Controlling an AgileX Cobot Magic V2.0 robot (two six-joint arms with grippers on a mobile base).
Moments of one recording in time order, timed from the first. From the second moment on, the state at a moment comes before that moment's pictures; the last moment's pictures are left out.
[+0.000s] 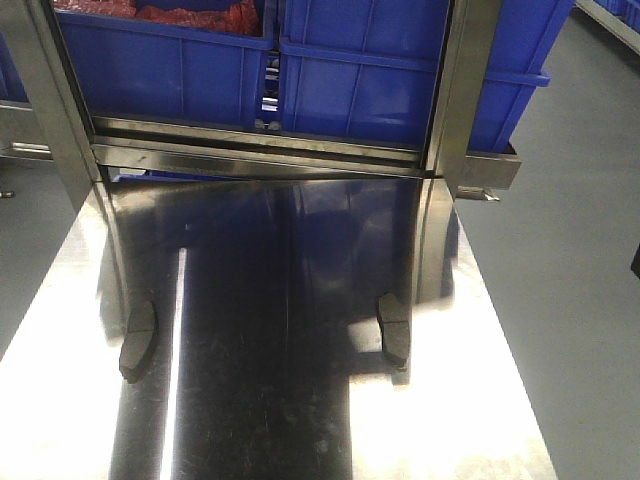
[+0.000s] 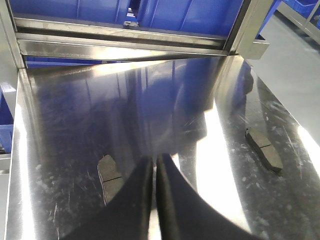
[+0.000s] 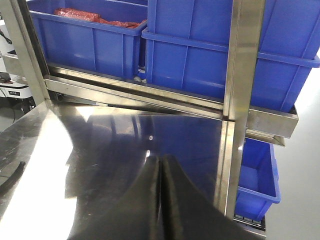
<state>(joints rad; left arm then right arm) -0.25 0.72 -0.85 -0.12 0.71 -0.09 0.21 0.53 -0.61 0.24 0.40 -0.19</state>
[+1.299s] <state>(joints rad) -0.25 0.72 -0.85 -0.12 0.70 -0.09 0.21 0.53 -0.61 0.24 0.40 -0.19</state>
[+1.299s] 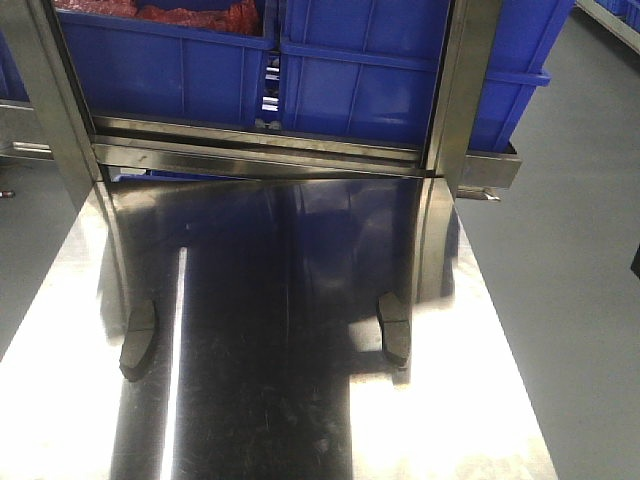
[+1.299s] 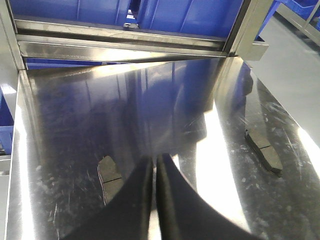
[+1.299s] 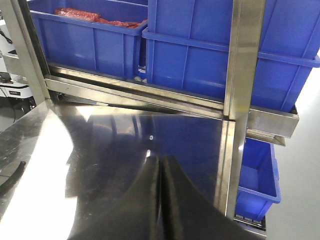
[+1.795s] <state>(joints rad) -0.25 0.72 -0.85 -0.12 0.70 -0.09 0.21 0.53 -0.61 0.24 0.40 -0.19</state>
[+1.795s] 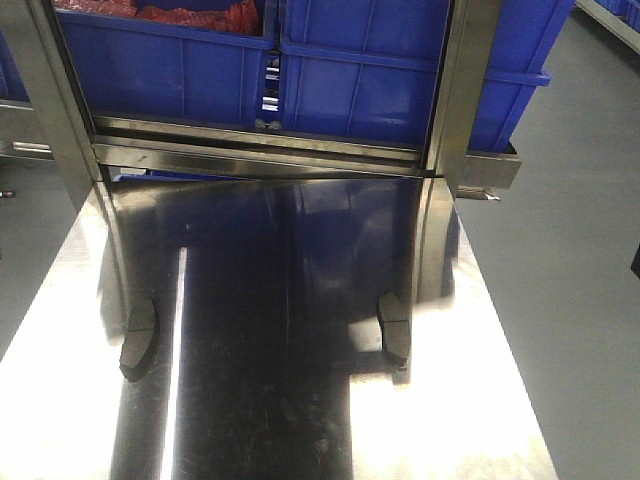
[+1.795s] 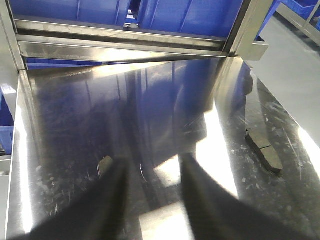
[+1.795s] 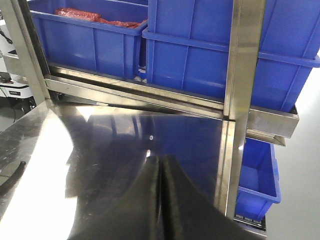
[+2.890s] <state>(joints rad) -0.29 1.34 -0.85 0.08 0.50 -0.28 0.21 0.53 -0.61 0.24 0.40 -0.19</state>
